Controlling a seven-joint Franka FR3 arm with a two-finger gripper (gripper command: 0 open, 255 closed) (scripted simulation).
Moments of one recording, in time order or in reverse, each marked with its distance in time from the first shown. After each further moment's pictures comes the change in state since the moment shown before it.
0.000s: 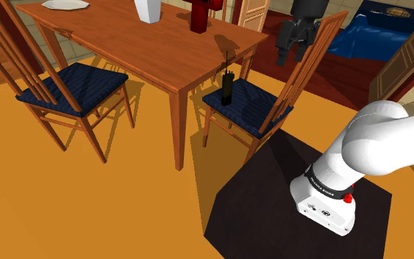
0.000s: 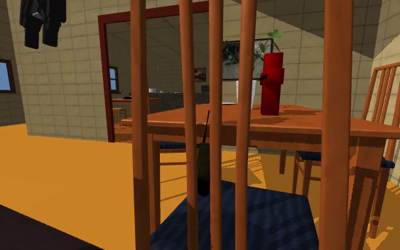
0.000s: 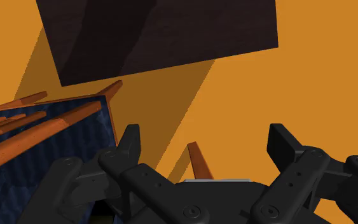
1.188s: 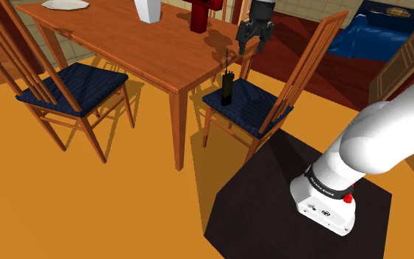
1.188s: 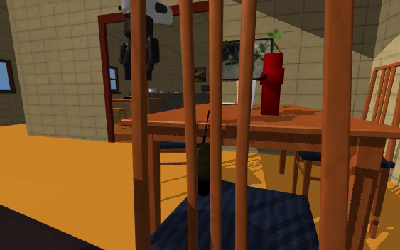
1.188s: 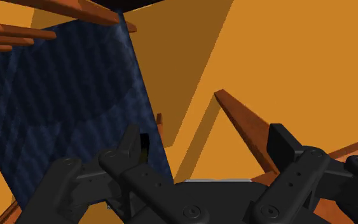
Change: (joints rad) arm -0.054 0.542 -0.110 0.262 -0.041 0.329 -0.065
